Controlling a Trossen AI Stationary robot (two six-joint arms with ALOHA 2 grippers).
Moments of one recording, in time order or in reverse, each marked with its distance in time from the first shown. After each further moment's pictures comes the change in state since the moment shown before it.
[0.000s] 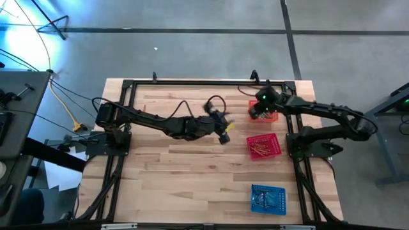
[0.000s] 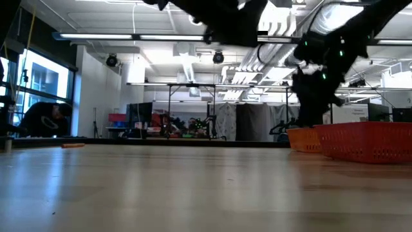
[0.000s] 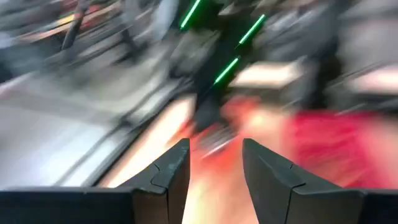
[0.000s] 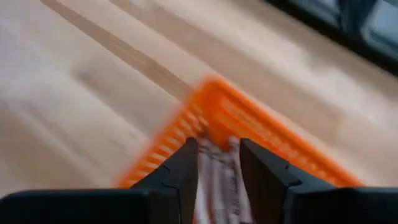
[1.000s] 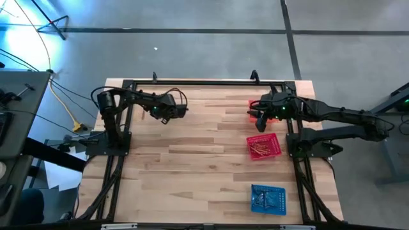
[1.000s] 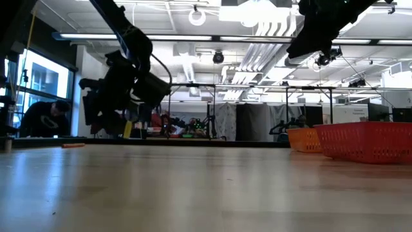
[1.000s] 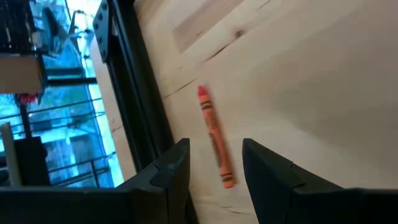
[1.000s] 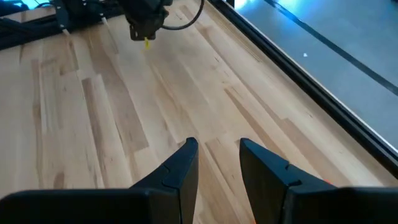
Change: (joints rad) left arm 0.452 0.000 -0.313 -1.459 -0.139 -0.906; right arm 0.414 -0.317 0.247 -0.202 -0.016 -0.071
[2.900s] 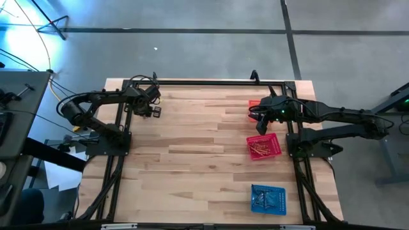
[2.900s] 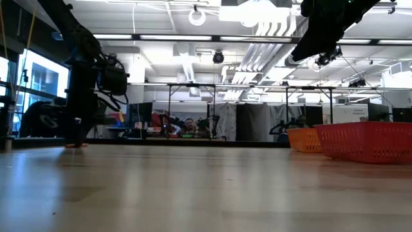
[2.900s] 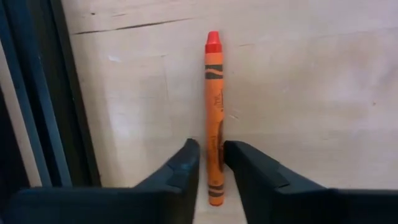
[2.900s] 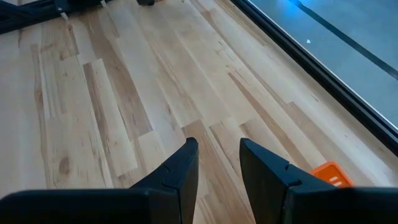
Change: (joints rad) left arm 0.443 -0.392 -0.423 0.530 0.452 0.238; right arm 0.051 0.000 -0.001 -0.061 0.028 0.045
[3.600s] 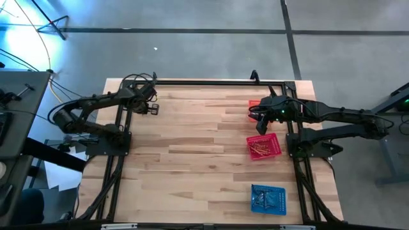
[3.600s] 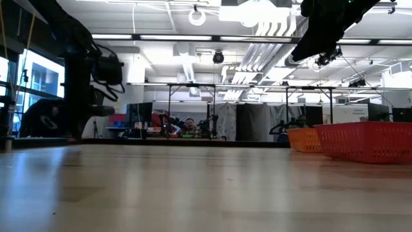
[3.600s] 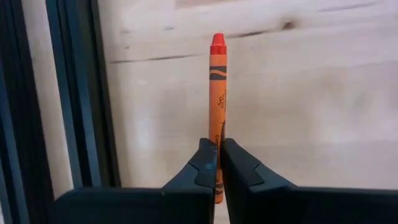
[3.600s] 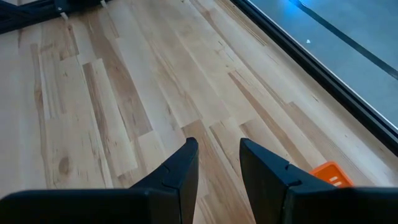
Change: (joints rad) left arm 0.009 -0.146 -0.007 -0.009 -0.028 0.016; right arm 0.000 0.000 0.000 0.000 0.000 0.000
